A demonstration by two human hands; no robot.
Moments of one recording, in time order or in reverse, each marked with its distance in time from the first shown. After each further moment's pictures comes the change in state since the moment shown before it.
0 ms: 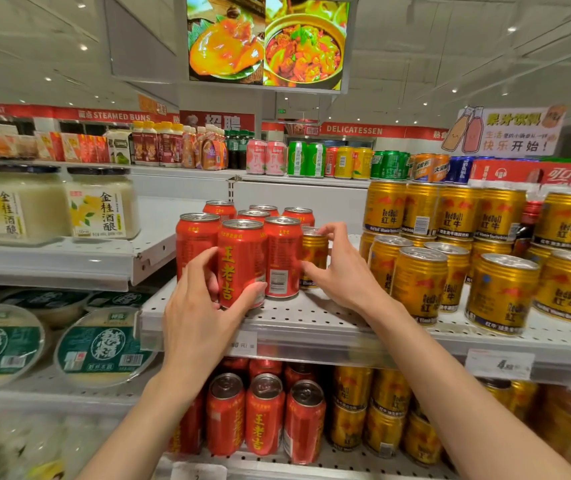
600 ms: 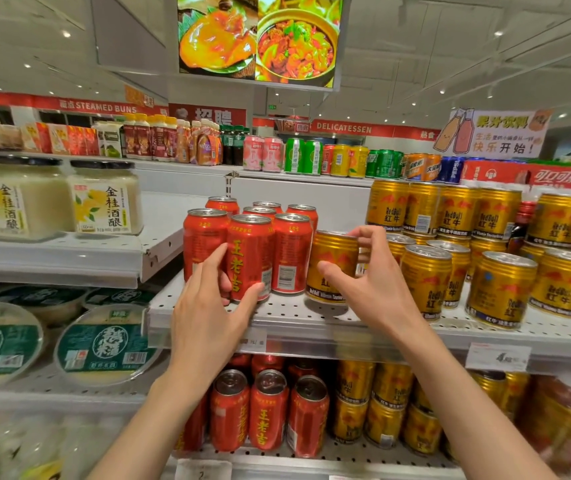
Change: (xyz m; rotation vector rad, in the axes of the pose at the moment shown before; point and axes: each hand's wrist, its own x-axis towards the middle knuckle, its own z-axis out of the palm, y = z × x) left_hand 0.000 -0.009 -0.005 -0.008 -0.085 0.056; right_hand -0.055 -0.023 -0.021 0.184 0.202 0.069
